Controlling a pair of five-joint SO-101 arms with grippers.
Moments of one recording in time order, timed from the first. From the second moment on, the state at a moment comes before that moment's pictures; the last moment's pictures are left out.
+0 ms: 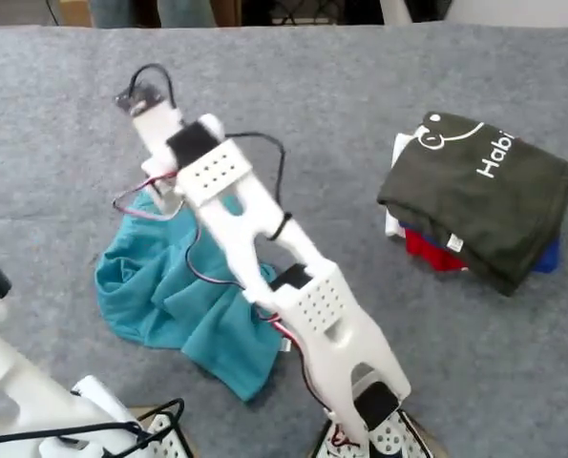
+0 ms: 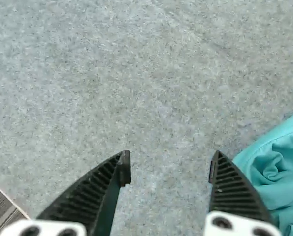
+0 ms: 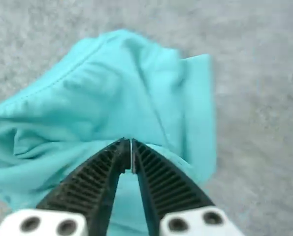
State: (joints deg) left arm -57.7 -52.7 26.4 90.7 -12.4; right arm -39.6 50.4 -64.2 96.7 -2.6
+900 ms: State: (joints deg) left arm -66.1 -52.9 26.9 96.0 -12.4; right arm -54.5 67.6 -69.8 94.3 13.7
